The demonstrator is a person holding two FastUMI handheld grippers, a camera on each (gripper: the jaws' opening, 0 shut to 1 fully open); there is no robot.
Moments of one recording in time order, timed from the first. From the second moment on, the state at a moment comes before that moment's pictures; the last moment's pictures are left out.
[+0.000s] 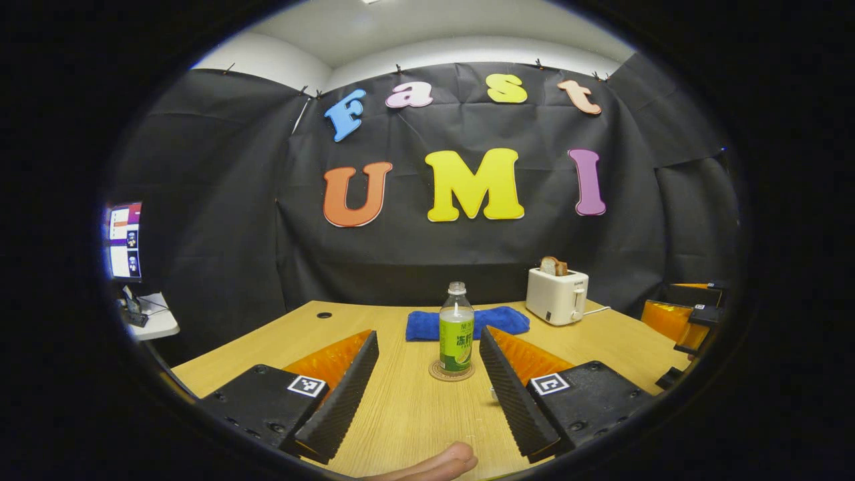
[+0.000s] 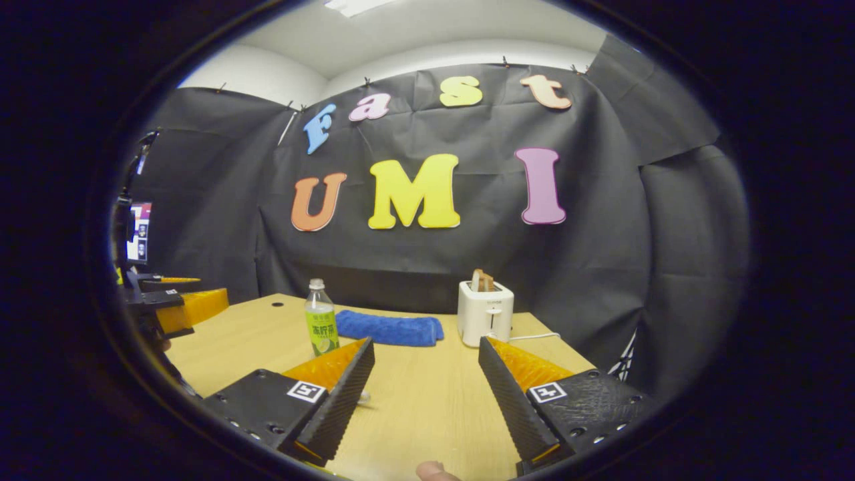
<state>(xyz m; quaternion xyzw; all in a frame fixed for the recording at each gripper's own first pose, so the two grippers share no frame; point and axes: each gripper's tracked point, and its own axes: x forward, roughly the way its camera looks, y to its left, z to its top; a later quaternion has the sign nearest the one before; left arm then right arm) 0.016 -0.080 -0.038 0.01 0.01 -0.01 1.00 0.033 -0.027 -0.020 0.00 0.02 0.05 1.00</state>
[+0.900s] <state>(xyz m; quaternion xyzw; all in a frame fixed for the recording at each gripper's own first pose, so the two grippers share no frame) 0.016 -0.072 -0.039 0.01 0.01 -0.01 1.00 0.025 -0.011 -0.029 -0.01 0.02 0.07 1.00</state>
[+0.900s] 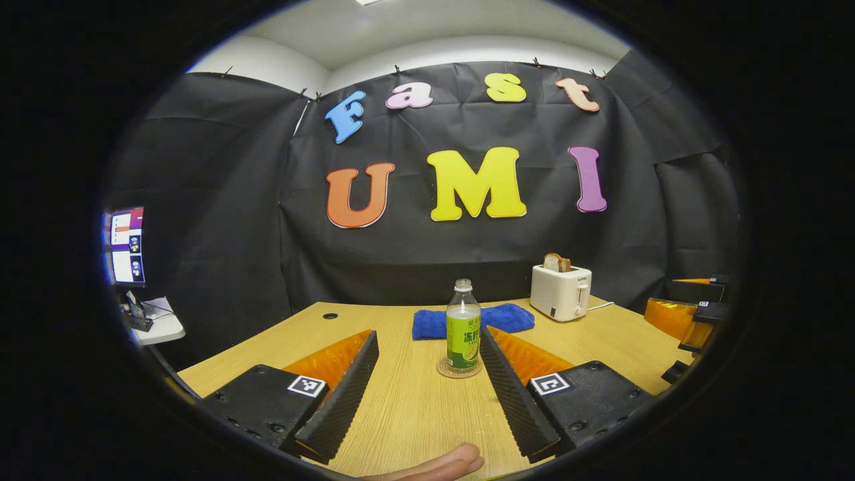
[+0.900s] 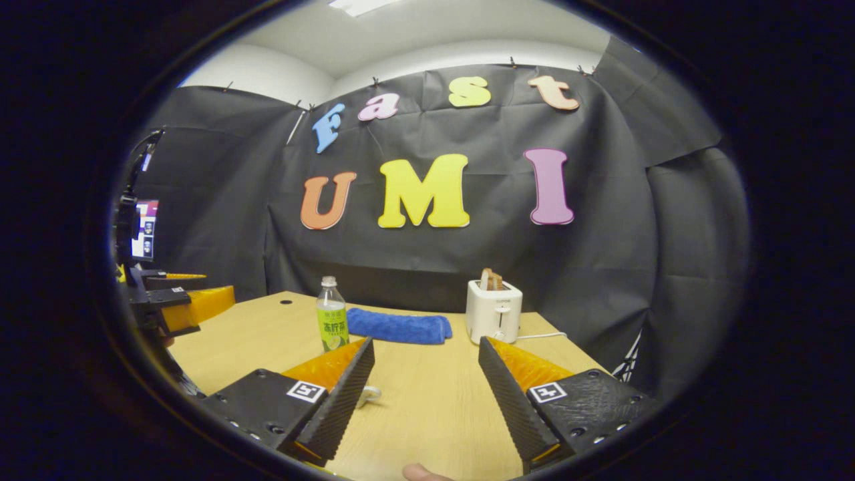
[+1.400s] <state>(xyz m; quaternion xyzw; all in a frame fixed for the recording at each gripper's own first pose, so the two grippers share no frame) 0.014 -0.081 -0.040 0.02 0.00 -0.03 1.00 0.026 -0.014 -0.029 -0.02 0.02 0.06 1.00</state>
